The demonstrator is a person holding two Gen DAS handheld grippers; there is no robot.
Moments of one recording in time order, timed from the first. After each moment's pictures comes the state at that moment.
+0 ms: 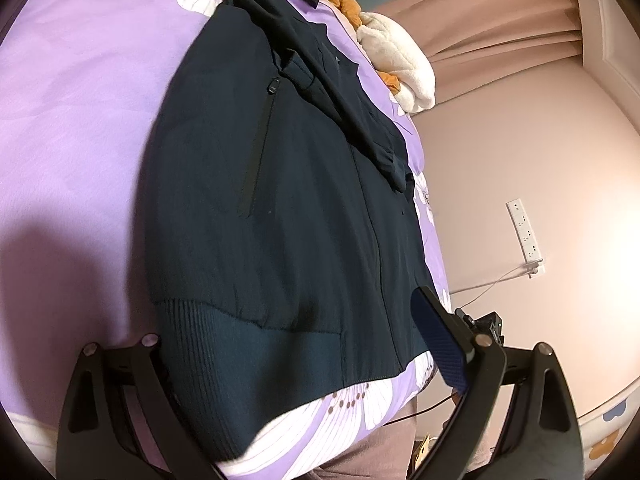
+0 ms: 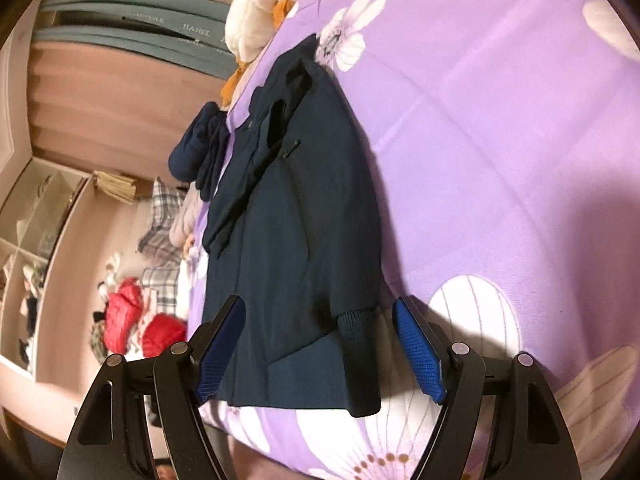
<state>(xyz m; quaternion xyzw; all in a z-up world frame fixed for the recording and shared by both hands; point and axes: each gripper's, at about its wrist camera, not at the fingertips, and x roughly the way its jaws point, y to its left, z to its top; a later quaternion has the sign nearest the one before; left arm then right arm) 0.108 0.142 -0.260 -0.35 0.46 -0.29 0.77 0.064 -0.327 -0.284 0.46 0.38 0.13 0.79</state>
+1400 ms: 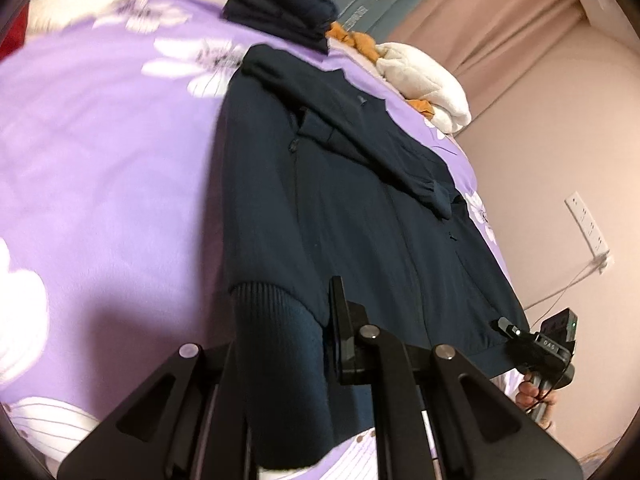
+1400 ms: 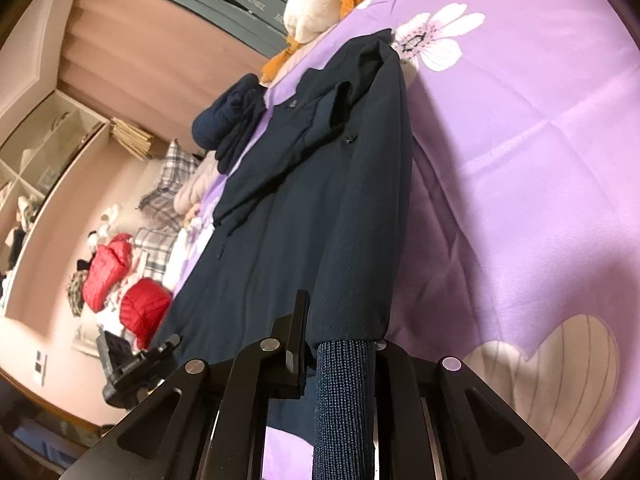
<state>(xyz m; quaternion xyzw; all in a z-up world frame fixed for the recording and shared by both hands) 0.093 0.126 -0.219 -0.24 0.40 -0.18 0.87 0.084 -0.277 -0.259 0.37 0.36 0.16 0.84</state>
